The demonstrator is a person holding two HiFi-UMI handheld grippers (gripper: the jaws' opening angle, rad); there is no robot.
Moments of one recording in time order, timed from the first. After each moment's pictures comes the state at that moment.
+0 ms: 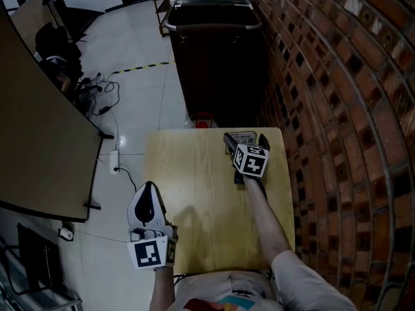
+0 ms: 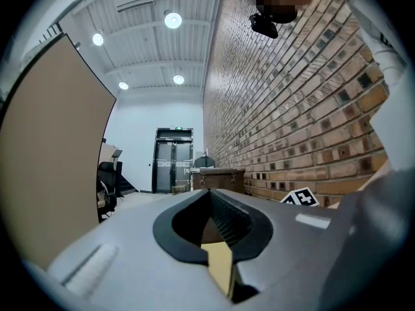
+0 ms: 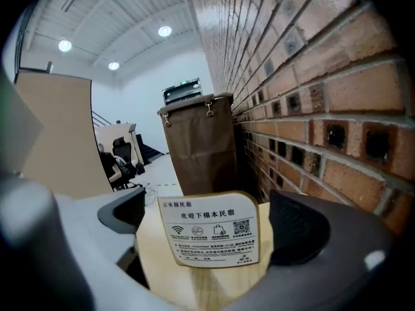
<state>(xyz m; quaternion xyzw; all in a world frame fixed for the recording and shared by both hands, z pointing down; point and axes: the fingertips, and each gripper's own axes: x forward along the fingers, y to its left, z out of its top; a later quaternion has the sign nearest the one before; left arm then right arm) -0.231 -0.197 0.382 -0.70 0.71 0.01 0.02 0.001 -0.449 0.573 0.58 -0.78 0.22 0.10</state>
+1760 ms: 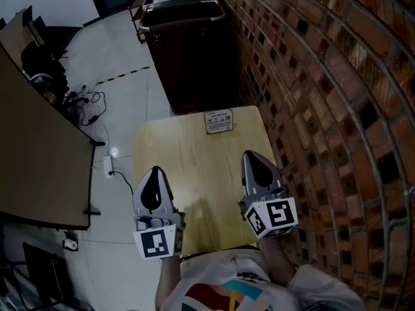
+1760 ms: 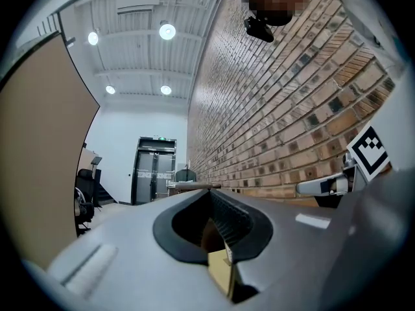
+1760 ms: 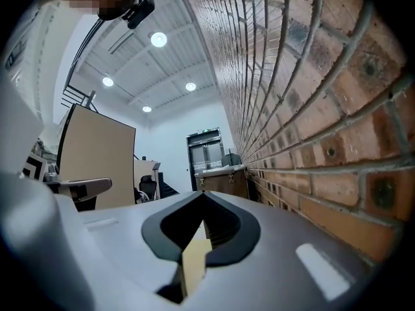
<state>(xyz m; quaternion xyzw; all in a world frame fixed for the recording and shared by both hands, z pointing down) -0.156 -0.150 0.344 -0.76 0.65 0.04 0.06 0.048 -0.188 0.370 0.53 -0.84 0.05 -0.06</state>
